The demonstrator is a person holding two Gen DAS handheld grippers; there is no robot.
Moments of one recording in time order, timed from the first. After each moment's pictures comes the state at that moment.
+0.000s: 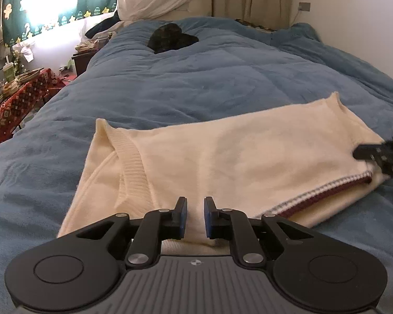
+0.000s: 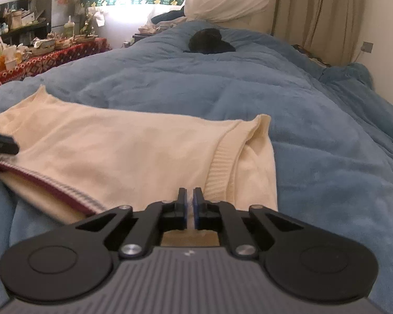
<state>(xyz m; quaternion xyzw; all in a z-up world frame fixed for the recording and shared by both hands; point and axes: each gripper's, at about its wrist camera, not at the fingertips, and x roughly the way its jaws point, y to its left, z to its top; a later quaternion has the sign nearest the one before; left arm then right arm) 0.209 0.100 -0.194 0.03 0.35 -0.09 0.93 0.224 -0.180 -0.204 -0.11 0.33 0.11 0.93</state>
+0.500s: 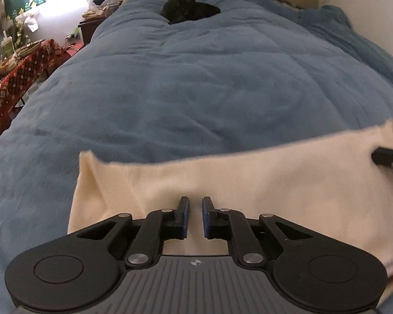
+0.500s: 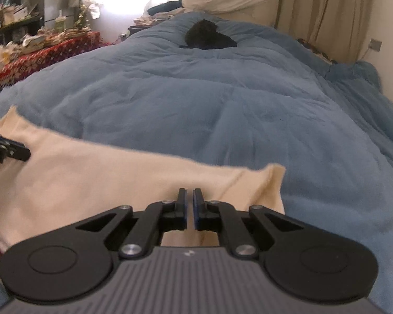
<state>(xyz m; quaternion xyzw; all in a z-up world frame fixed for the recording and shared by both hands) 0.332 0.099 -0.194 0.00 0.43 -0.05 0.90 0.337 -0.164 -0.194 -0.10 0.36 0.10 0.92</state>
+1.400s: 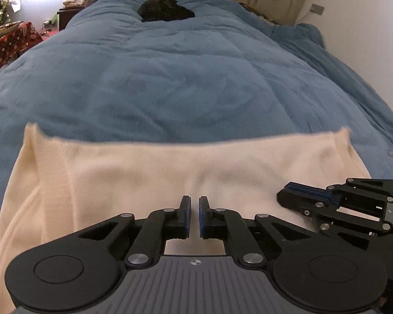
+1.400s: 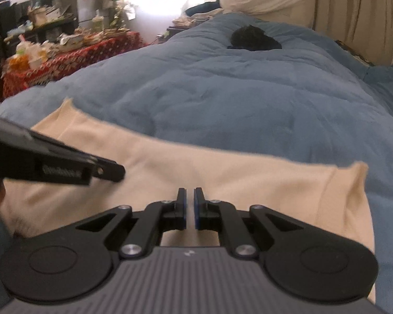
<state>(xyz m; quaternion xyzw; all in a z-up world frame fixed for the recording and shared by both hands) 0.294 0.081 -0.199 -0.08 0.42 -0.13 0.89 0.297 -0.102 -0.206 -0.09 0.35 0.19 0.91</state>
